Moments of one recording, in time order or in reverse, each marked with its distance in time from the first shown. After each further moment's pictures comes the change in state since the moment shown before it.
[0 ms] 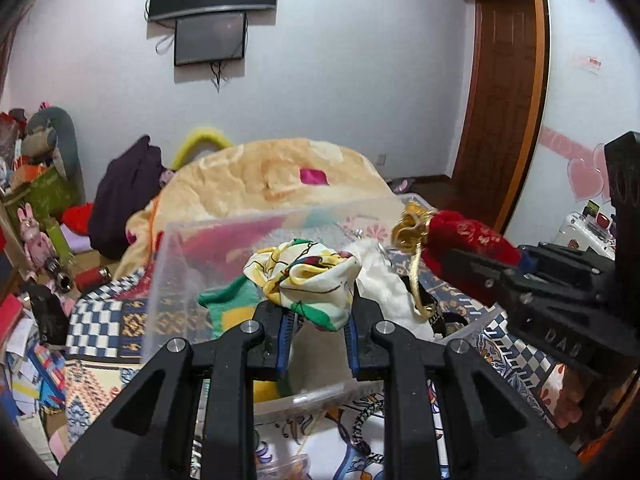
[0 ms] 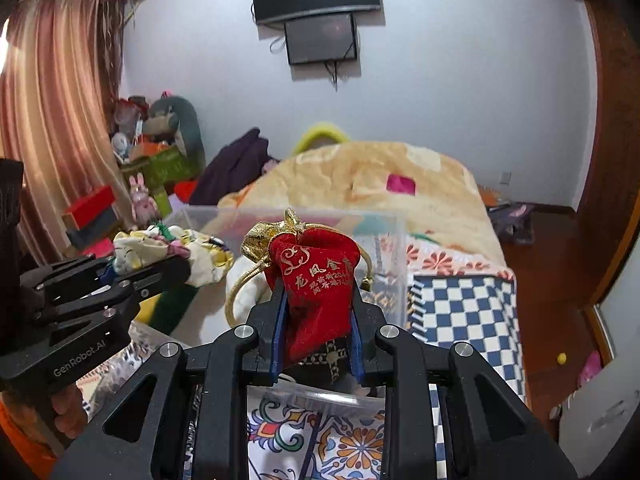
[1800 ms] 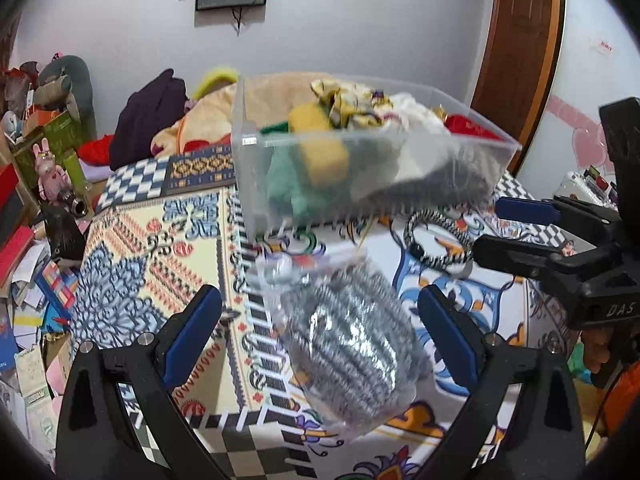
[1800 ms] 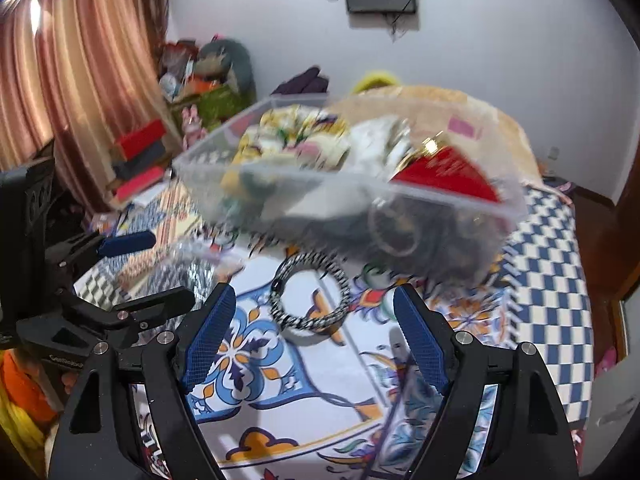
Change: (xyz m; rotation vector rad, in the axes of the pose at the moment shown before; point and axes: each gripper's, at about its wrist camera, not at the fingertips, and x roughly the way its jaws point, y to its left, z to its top) left arm -0.052 0.037 -0.111 -0.055 0.175 0.015; right arm 0.006 0.052 -0.061 -0.101 0.194 0.161
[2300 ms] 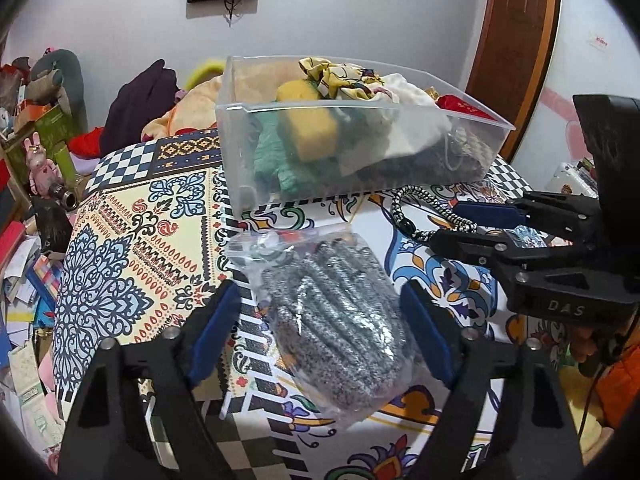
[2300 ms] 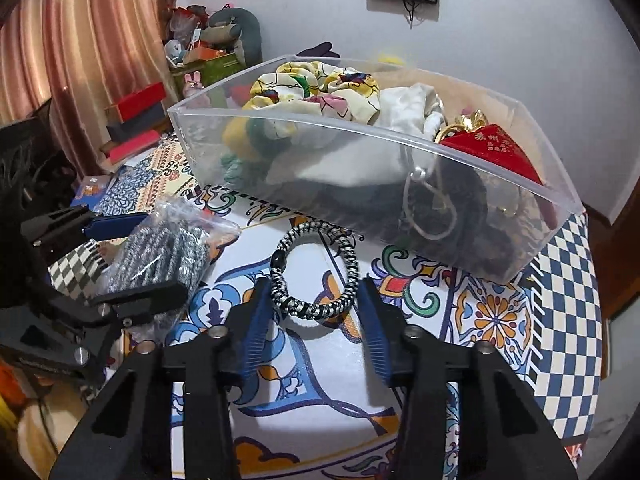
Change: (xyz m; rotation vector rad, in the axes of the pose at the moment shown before) left arm 0.004 -0.006 -0.014 0.009 0.019 -0.031; right arm 0.020 0.012 -0.010 -0.085 0.055 -0.039
